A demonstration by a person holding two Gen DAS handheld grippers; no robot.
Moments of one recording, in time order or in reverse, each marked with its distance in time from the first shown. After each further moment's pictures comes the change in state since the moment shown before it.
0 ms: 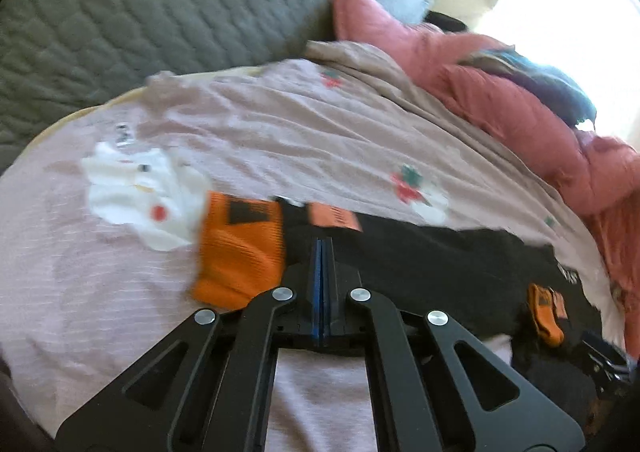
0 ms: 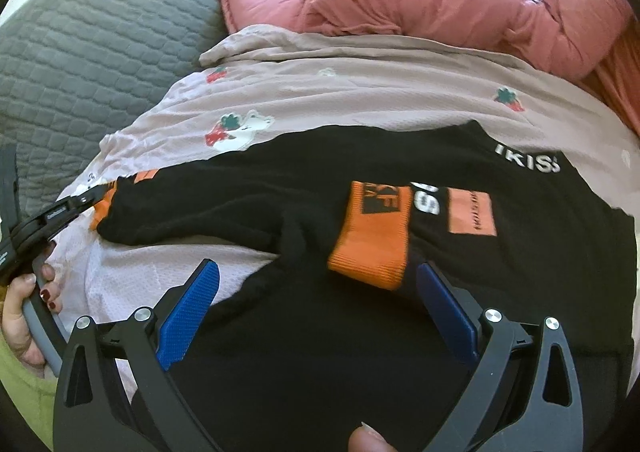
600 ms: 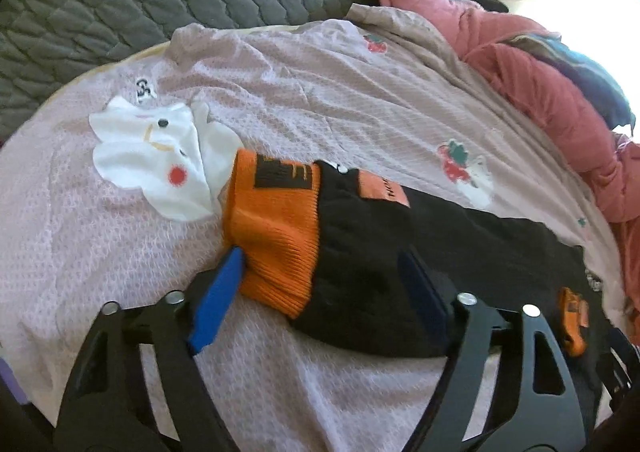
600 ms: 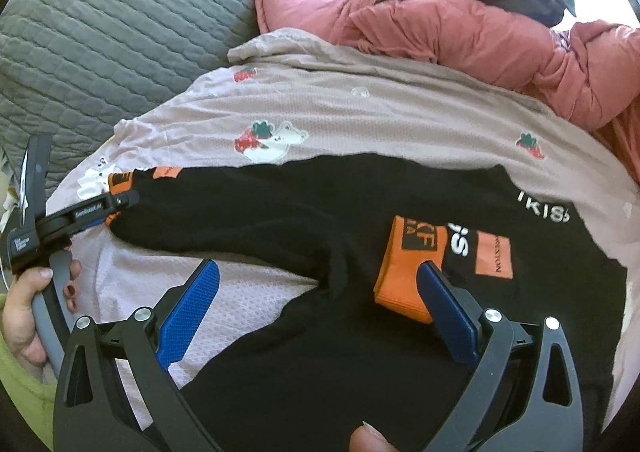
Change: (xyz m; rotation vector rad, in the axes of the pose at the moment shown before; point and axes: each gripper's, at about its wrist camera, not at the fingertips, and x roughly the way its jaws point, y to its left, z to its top) left arm 0.029 0.005 -0.003 -0.031 0.129 0.109; right arm 0.010 0.048 0.017 -0.134 0.000 -0.013
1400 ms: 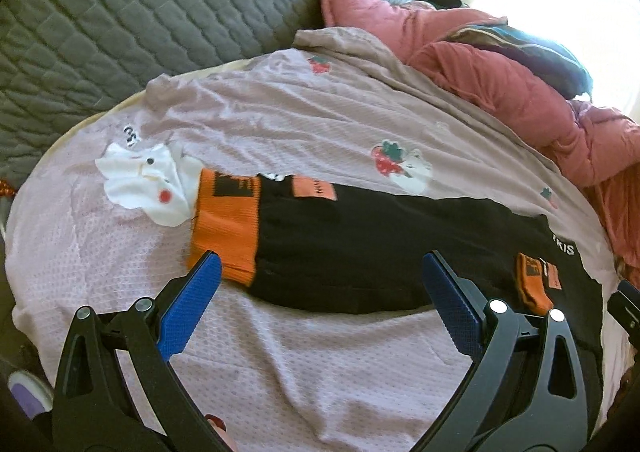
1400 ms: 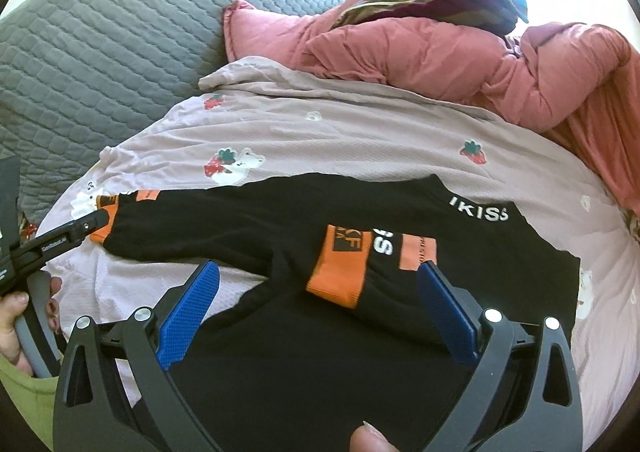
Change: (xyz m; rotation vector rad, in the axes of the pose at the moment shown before) left arm -0.059 -0.032 -0.011 0.113 -0.050 -0.074; right arm -0.064 -0.031 0.005 0.032 -0.068 -0.077
